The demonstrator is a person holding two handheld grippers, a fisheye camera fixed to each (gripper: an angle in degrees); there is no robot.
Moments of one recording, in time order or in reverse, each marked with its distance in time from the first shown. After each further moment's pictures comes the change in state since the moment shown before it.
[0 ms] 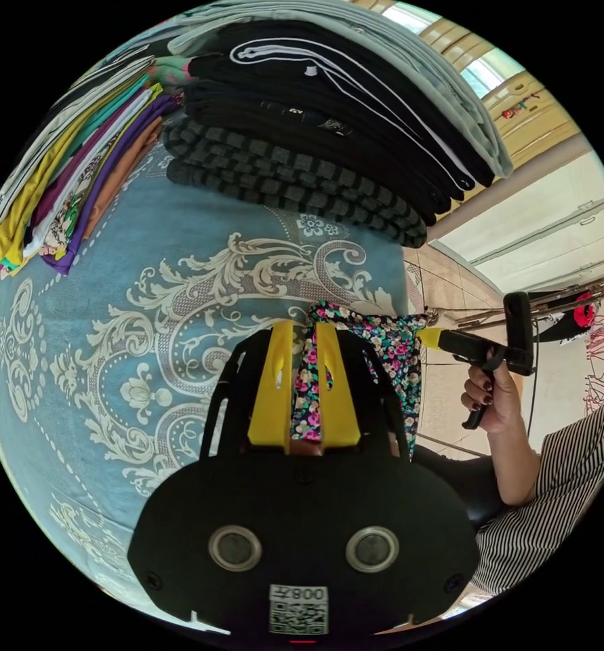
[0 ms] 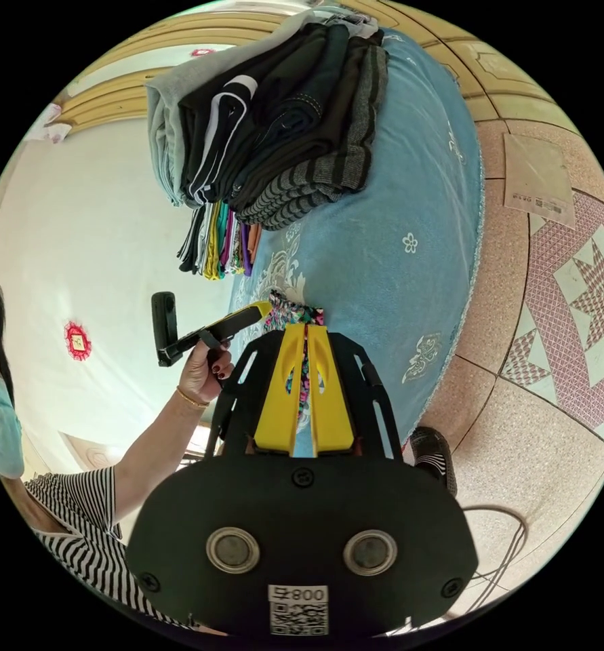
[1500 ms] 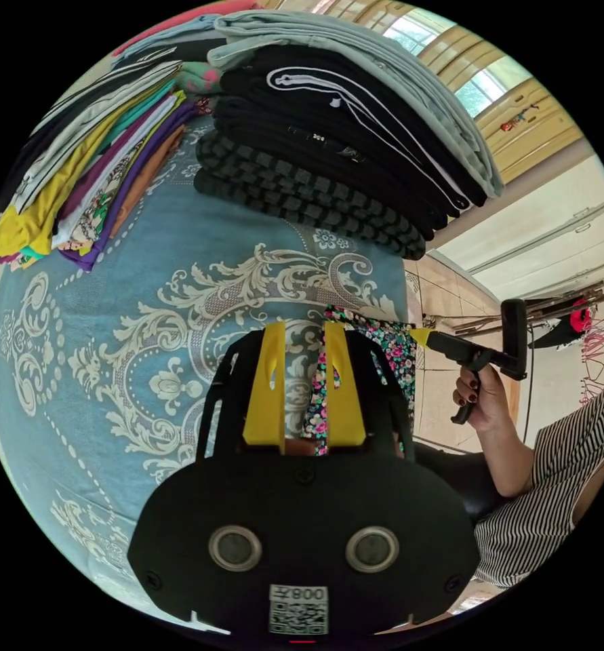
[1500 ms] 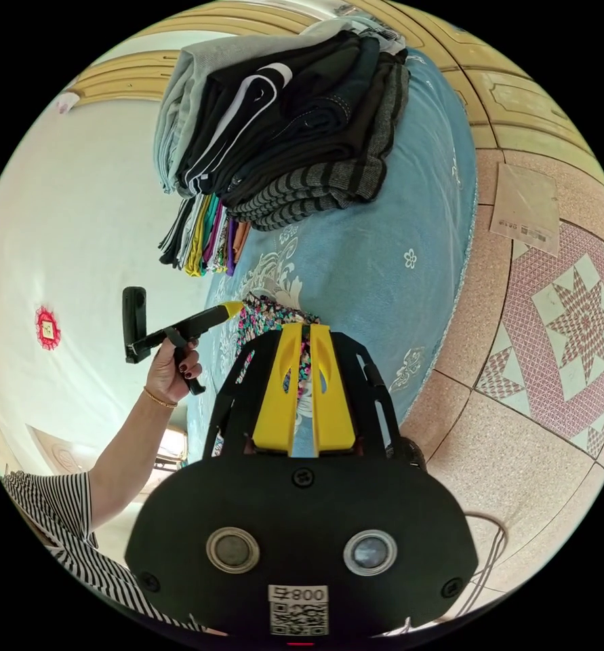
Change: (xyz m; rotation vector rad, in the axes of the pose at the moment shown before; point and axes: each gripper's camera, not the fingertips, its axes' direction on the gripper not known) left arm -0.037 -0.021 -0.052 0.039 0.010 -0.016; right arm -0.019 0.003 0.040 0.037 0.139 -0.064
